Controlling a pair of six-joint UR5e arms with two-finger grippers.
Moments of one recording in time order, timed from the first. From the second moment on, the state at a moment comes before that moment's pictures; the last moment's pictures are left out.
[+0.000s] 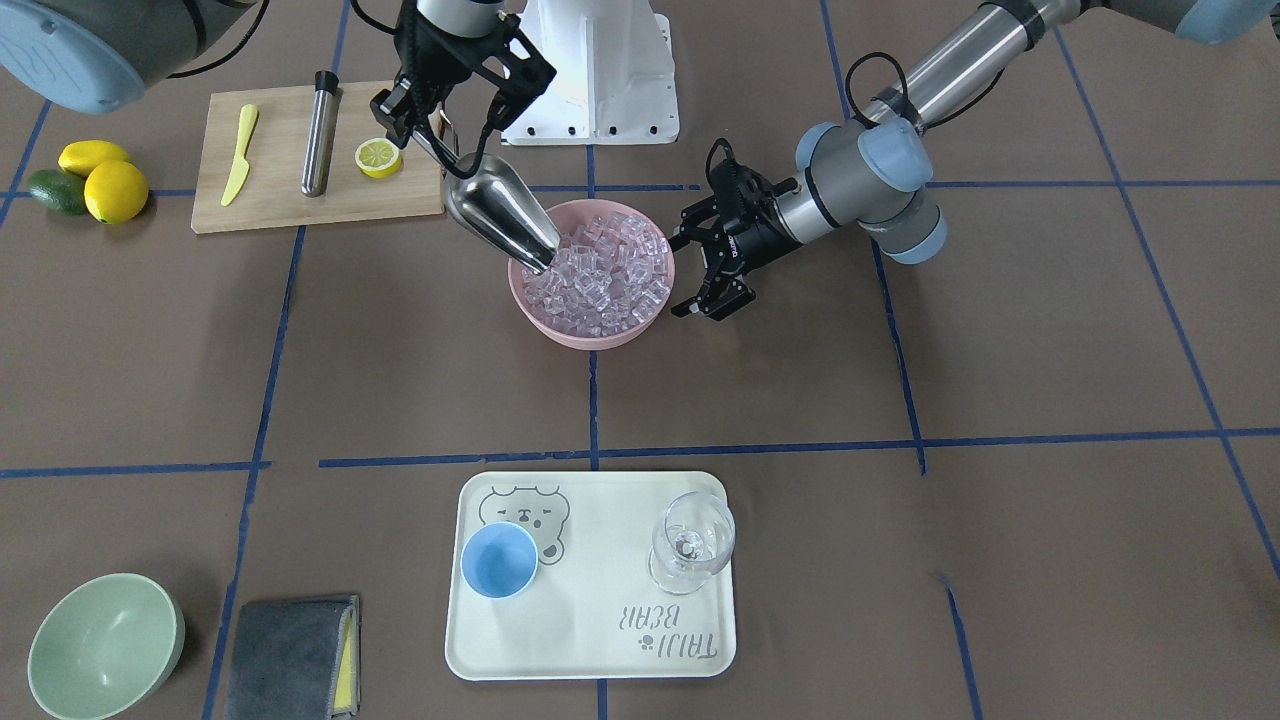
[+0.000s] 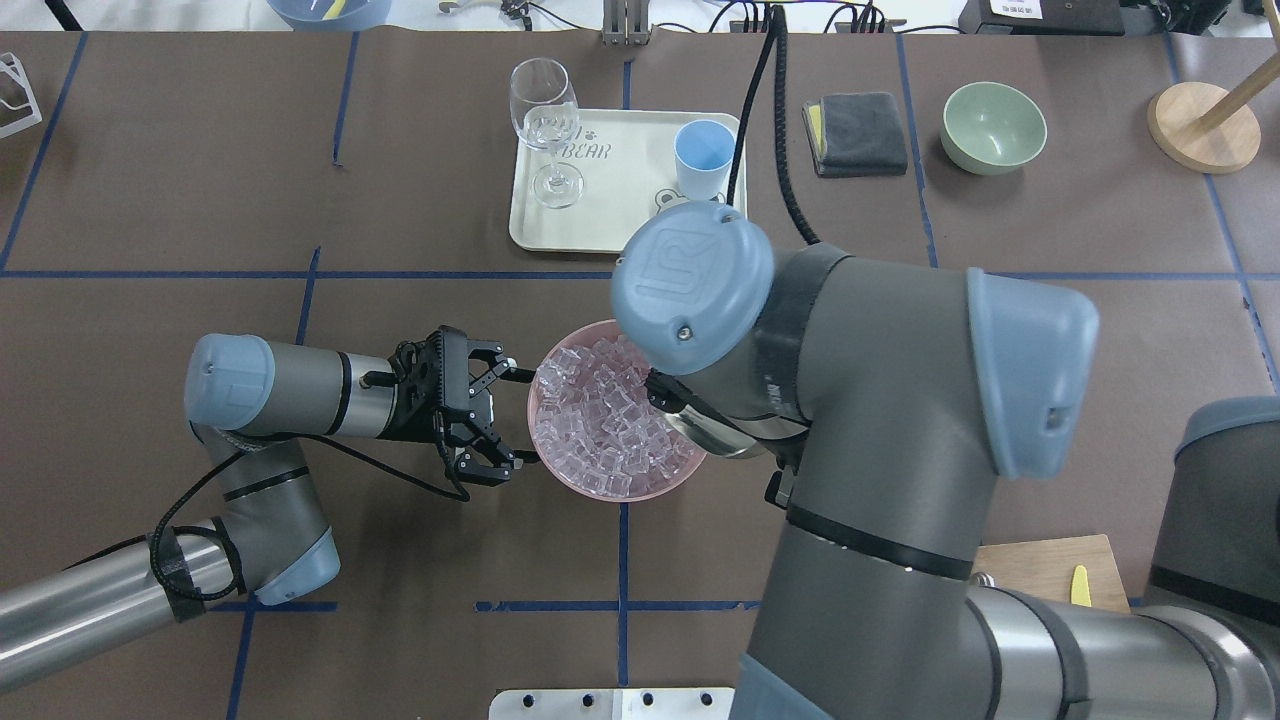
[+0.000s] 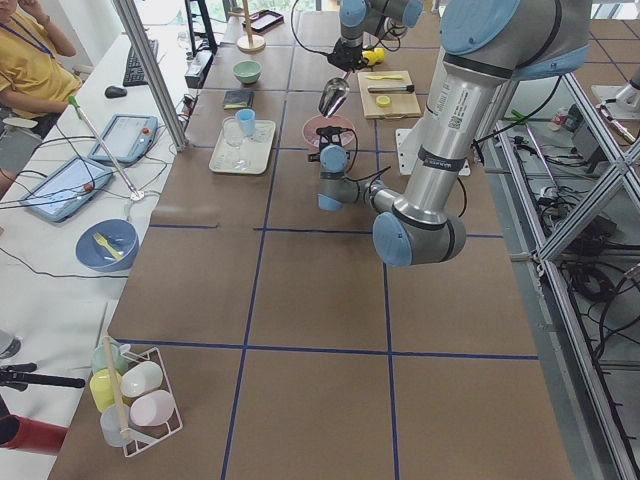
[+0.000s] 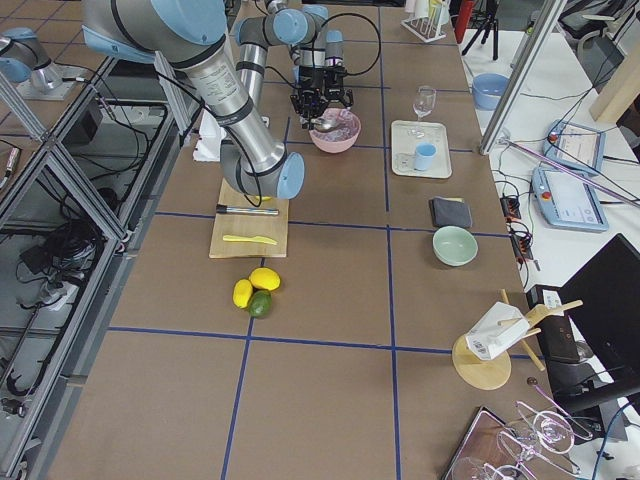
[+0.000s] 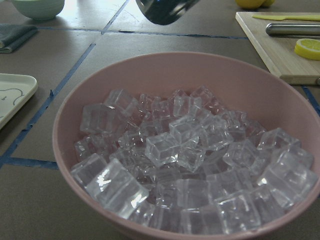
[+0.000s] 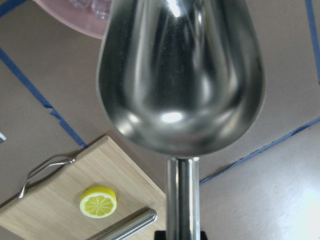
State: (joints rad) left arm -0.51 -2.02 -1.36 -3.01 -1.97 -0.10; right arm 0.42 -0.69 2.03 -2.70 1.73 0.11
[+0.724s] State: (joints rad) left arm -0.50 -2.02 -1.36 -3.01 -1.97 -0.10; right arm 0.37 -0.62 1.85 -2.75 1.74 0.11
